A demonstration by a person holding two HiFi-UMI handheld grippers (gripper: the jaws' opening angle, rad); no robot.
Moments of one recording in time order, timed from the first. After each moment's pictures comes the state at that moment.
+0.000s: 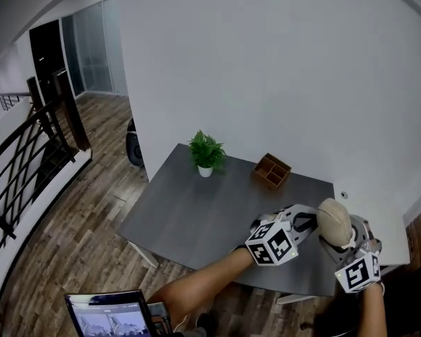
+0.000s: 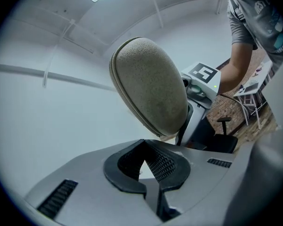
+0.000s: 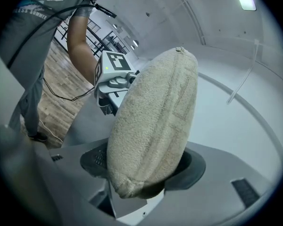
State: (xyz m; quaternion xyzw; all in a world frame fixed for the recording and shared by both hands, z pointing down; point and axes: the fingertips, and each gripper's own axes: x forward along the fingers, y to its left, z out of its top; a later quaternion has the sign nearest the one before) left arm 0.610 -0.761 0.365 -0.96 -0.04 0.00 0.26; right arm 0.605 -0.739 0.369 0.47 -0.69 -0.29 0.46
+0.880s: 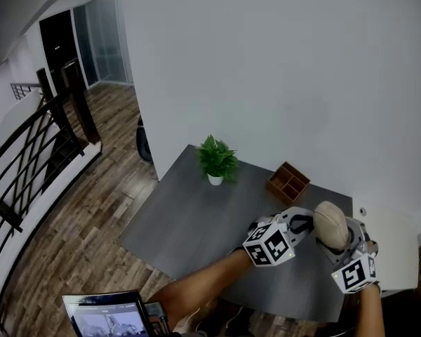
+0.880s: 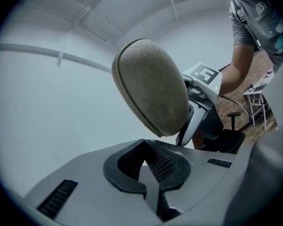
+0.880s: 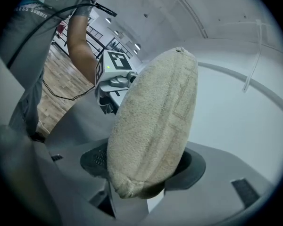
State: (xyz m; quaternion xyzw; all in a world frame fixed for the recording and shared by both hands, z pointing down) left arm 0.636 -0.926 0.409 -0.97 0.00 -0.03 0.22; right arm 0.633 -0.902 0.411 0.44 -0.74 -0.28 0.44
